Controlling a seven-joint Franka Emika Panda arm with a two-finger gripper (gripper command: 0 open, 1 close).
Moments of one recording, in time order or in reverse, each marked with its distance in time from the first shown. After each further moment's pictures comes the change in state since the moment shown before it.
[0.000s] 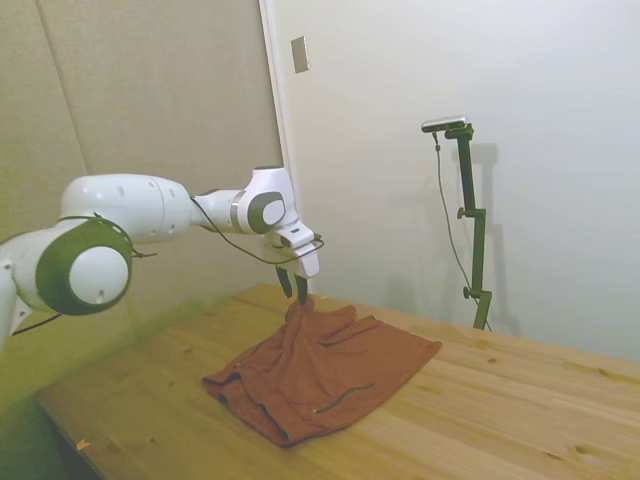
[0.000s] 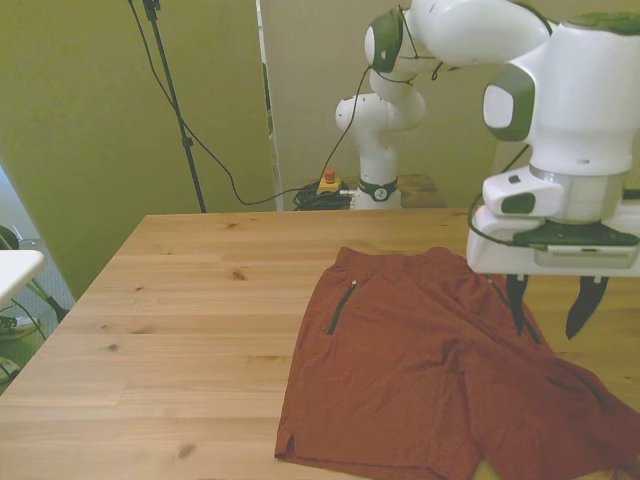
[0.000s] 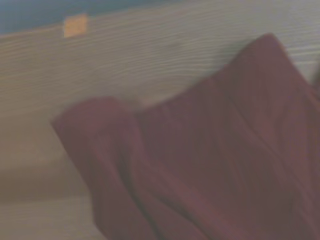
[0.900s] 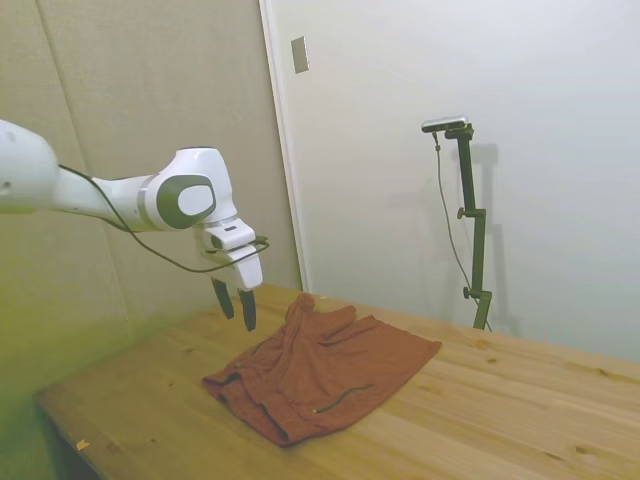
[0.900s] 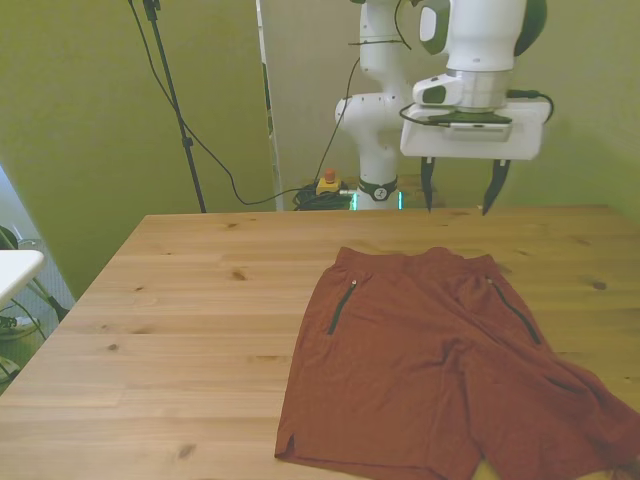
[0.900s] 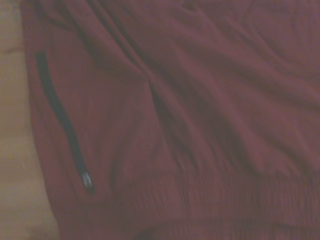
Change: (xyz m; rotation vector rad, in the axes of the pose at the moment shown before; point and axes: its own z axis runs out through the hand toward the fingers) arm -0.074 0.215 -0.063 -0.084 0.001 -0.048
